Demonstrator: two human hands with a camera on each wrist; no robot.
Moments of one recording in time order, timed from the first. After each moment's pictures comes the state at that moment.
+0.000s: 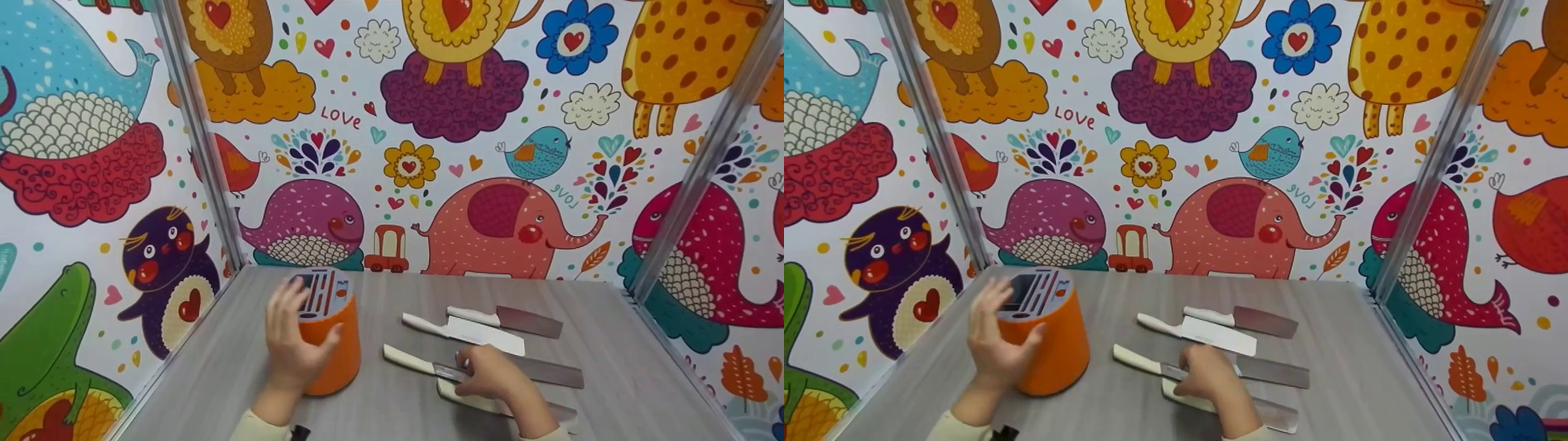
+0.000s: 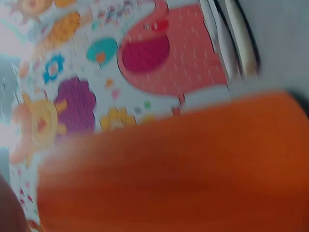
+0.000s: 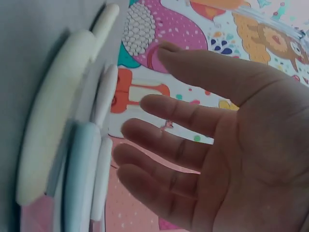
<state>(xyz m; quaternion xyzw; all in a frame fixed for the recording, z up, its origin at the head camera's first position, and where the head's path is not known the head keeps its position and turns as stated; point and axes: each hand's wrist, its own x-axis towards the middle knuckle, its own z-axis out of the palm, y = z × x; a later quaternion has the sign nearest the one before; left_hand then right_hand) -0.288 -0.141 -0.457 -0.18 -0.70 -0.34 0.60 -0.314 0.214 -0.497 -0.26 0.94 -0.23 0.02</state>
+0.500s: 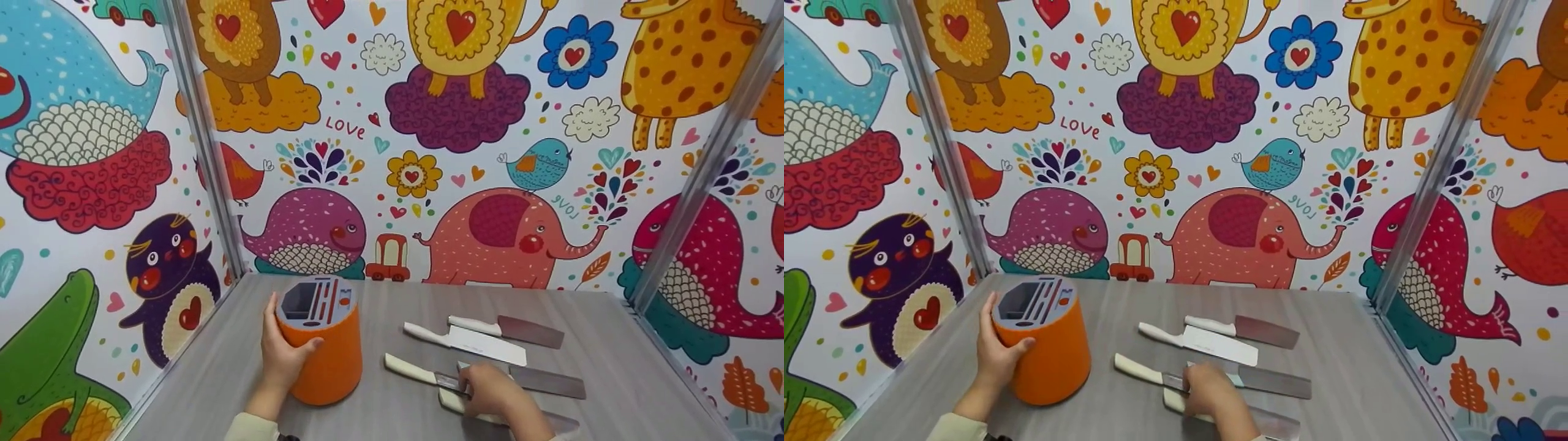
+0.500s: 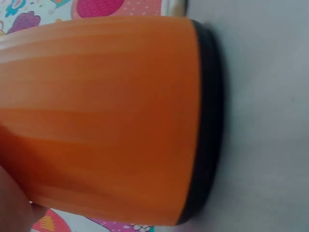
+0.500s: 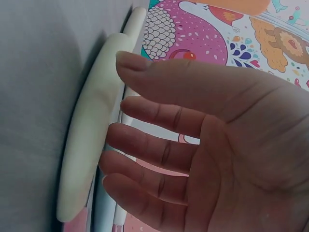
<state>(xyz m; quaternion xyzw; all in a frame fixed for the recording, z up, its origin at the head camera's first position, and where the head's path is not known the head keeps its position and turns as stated) -0.322 -0.194 -0.515 -0.06 -0.75 -0.56 0.36 -0.313 0.208 -0.516 -0.24 0.95 -0.19 0.06</state>
